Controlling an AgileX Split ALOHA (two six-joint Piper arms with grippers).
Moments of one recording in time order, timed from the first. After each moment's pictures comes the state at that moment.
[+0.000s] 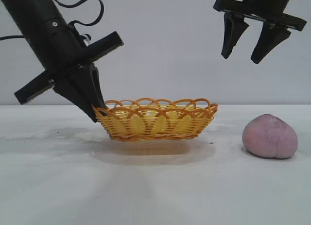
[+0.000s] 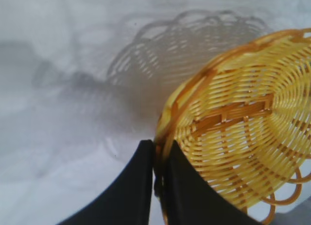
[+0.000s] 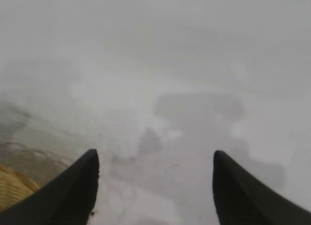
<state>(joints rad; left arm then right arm) -0.28 2.02 -1.26 -0.77 0.79 0.20 0.25 1.91 -1.47 0.30 0.75 -0.20</state>
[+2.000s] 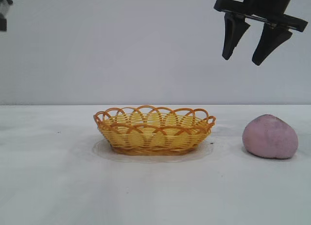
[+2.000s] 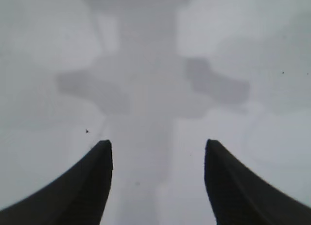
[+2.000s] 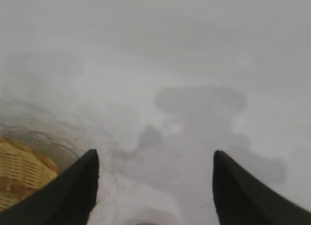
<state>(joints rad) -0.07 1.77 -1.35 0.12 1.10 -0.03 0.25 1.91 -1.47 0.30 0.78 -0.20</state>
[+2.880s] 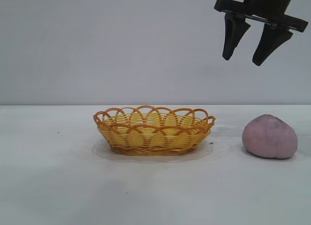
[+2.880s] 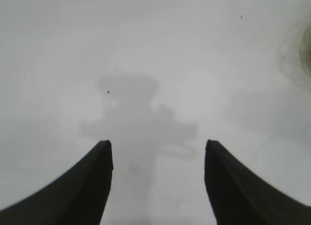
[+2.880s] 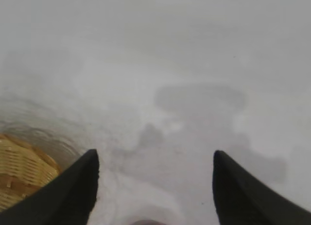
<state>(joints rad) -0.07 1.09 -1.04 0.06 1.17 -0.01 0.25 1.91 -1.47 0.30 0.79 -0.20</state>
